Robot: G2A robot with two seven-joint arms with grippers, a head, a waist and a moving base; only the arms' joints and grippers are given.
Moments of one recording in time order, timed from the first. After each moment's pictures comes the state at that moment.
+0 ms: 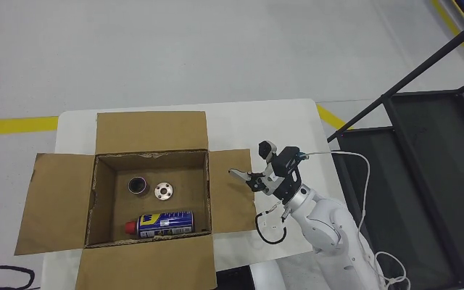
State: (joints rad) left arm 2.29 -1.32 -2.22 -2.28 -0.37 -0.30 0.05; right arm -1.74 -1.33 1.41 -2.09 -1.06 -0.44 0.23
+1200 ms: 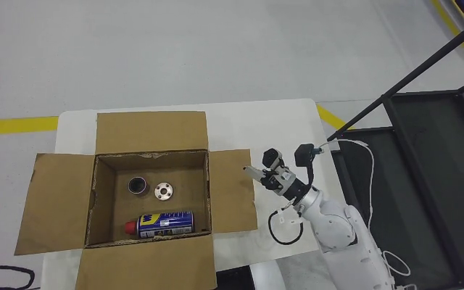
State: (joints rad) left arm 2.29 -1.32 -2.22 -2.28 -0.37 -0.30 0.05; right arm -1.76 -1.31 1.51 -2.01 -0.57 -0.43 0.42
